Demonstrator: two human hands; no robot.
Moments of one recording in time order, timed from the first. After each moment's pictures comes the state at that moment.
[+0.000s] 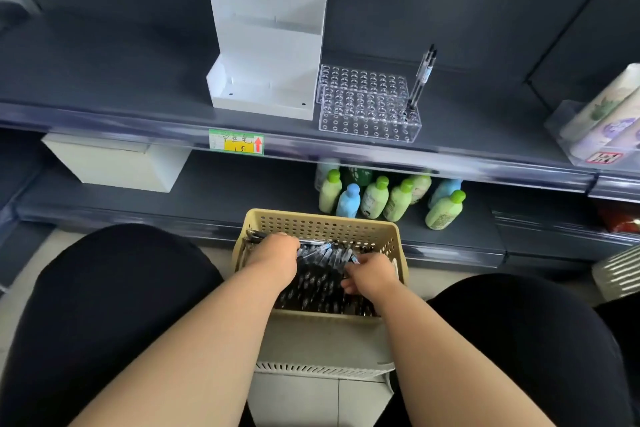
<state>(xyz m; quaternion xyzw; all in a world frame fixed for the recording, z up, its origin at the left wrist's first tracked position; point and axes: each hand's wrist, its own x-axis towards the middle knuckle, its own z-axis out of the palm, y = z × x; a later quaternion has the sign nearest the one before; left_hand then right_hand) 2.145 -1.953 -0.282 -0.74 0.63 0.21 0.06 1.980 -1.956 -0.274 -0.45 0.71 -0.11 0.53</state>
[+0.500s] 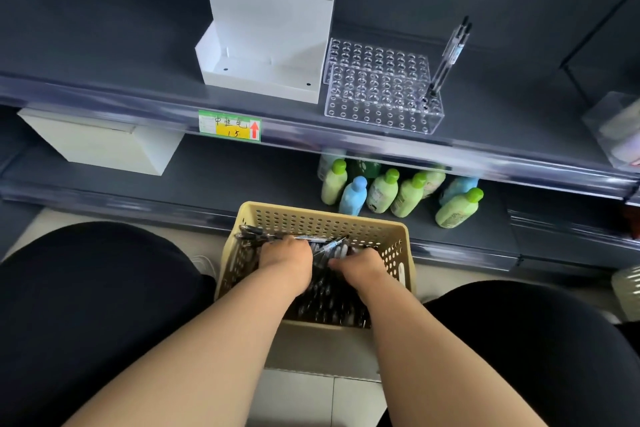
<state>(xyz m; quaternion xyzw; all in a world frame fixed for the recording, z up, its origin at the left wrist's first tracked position) 2.116 -1.972 -0.303 -0.73 0.62 0.20 0.19 1.996 -1.993 -0.320 -0.44 0.76 -0.03 0.48</state>
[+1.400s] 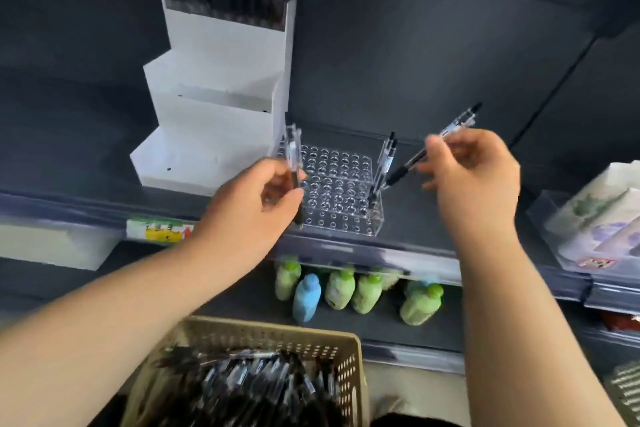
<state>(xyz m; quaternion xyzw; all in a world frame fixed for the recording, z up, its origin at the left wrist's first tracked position) 2.113 -2.041 -0.108 -0.63 0.58 0.24 -0.45 1.916 -2.105 -0.076 -0.55 0.56 -0.57 0.23</state>
